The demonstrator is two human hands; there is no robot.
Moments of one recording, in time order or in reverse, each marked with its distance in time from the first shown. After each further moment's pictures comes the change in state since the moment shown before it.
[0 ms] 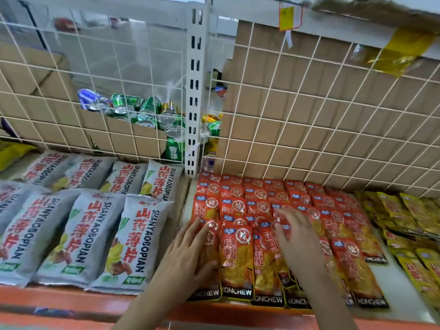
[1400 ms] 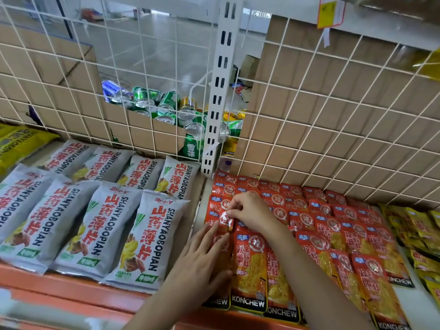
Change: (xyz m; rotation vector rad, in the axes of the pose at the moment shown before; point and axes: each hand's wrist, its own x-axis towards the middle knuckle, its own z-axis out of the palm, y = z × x) left_hand -0.001 0.004 -0.002 0.119 -0.021 0.071; right_hand 0.085 -0.070 0.062 0.156 -0.530 -0.141
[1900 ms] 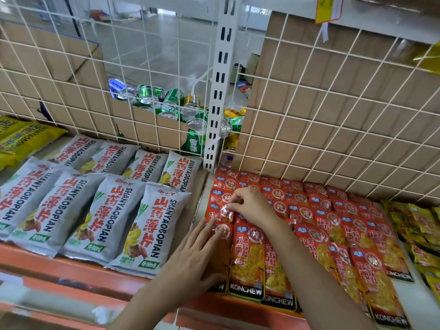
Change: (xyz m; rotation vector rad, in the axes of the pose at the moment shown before) left_hand -0.015 -0.002 -0.005 0.093 0.010 0.023; right_hand 0.000 0.006 0.005 0.017 0.034 -0.025
